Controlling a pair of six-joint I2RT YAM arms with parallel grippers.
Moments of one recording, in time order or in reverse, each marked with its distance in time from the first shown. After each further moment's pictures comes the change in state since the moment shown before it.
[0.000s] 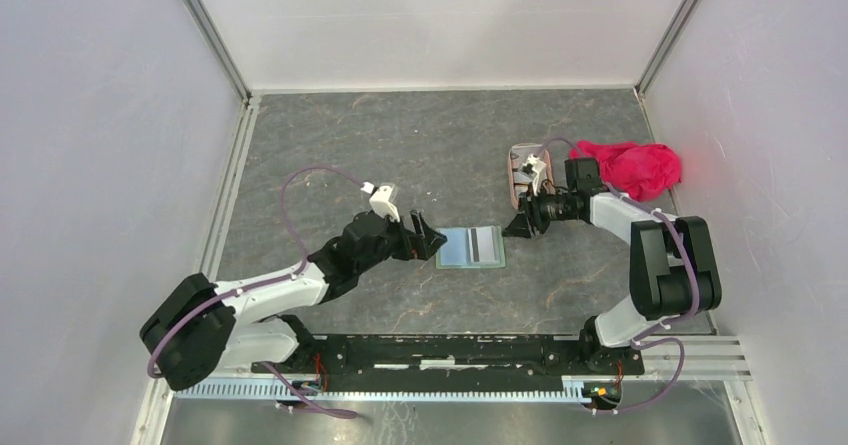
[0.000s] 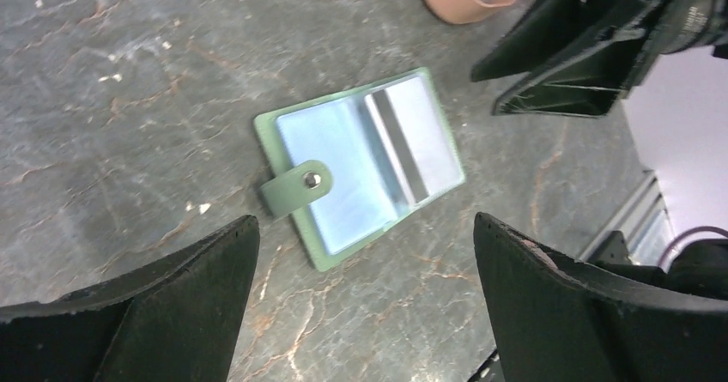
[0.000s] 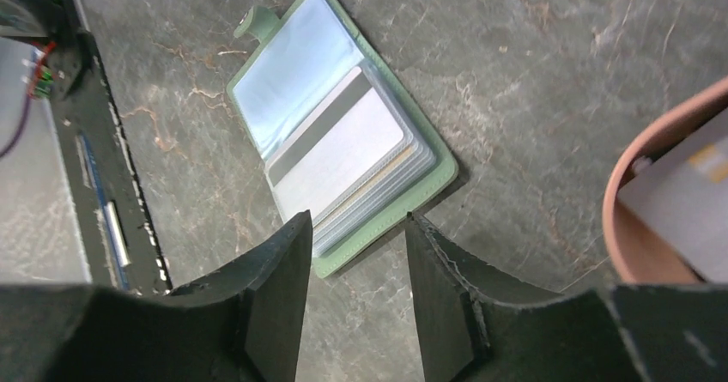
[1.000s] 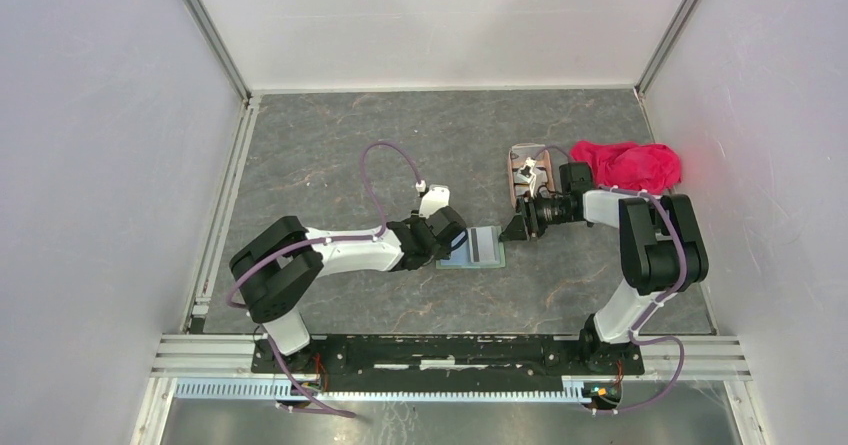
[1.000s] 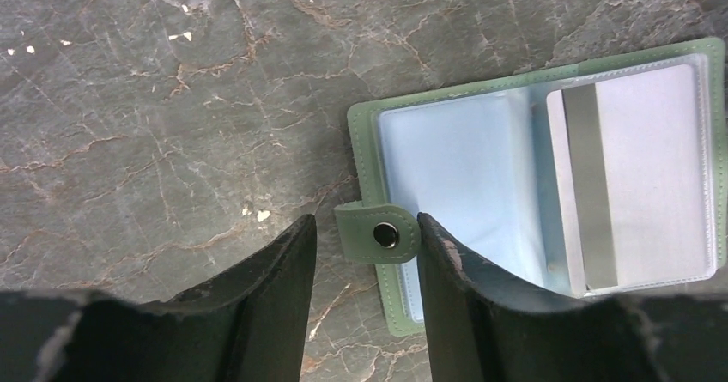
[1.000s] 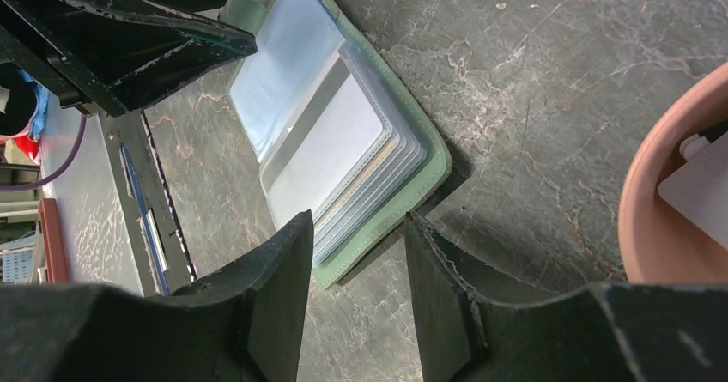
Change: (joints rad) left arm -0.192 0.524 0.489 -0.566 -0.460 -0.032; right arm -0.022 0.148 -0.005 0.060 -0.052 0.123
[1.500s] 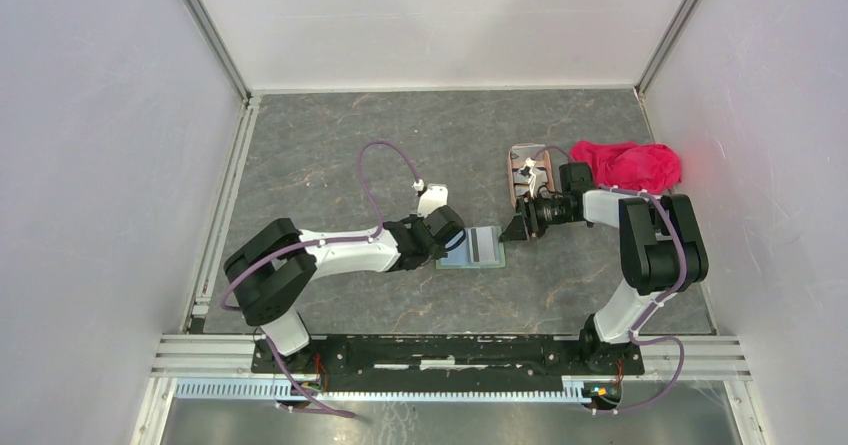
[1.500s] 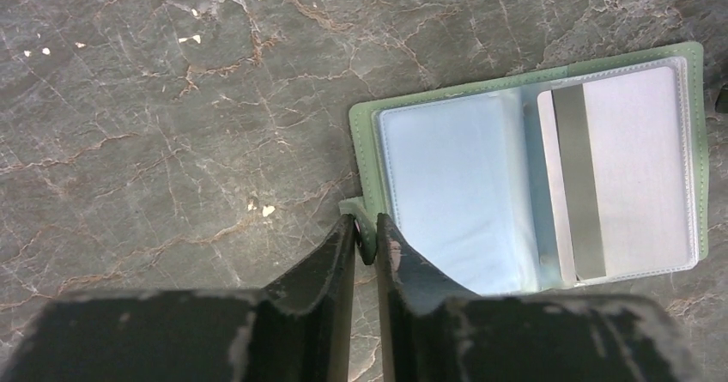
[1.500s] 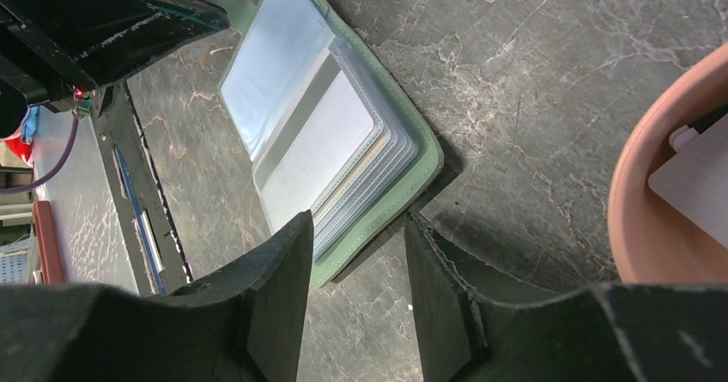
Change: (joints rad) left arm 0.000 -0.024 -0.003 -0.016 -0.003 -0.002; right arm 0.000 0.003 0.002 -0.010 0.019 -0.001
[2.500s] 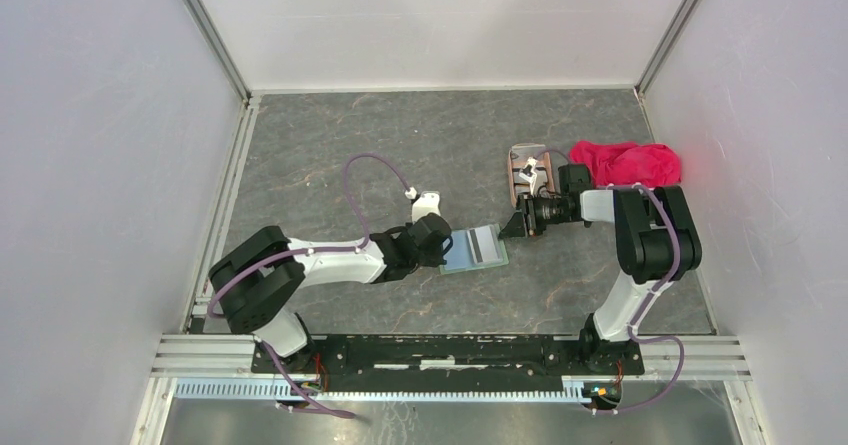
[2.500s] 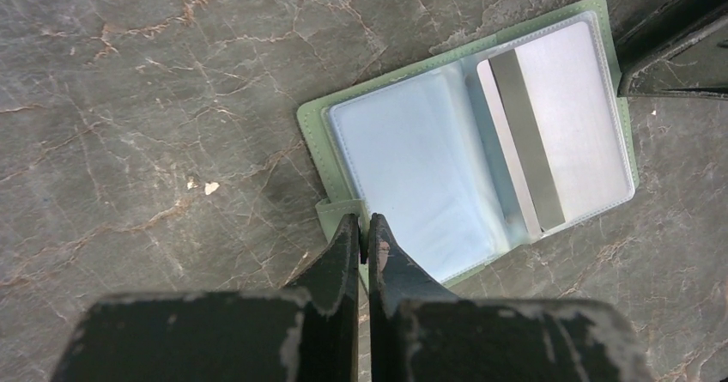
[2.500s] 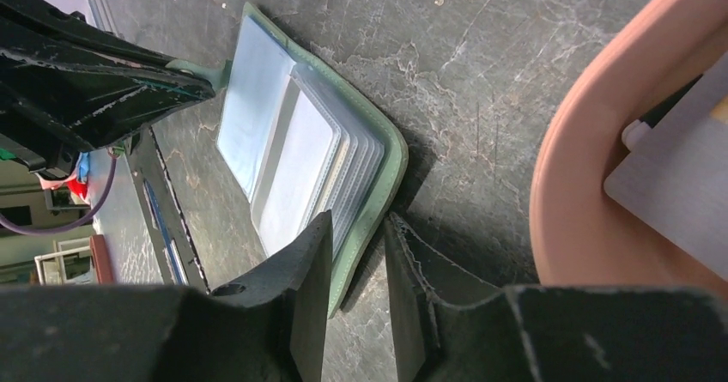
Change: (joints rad) left arm 0.003 -0.092 -0.160 0.203 0.123 -0.041; right arm -0.002 0.073 -0.001 0.093 -0.003 0.151
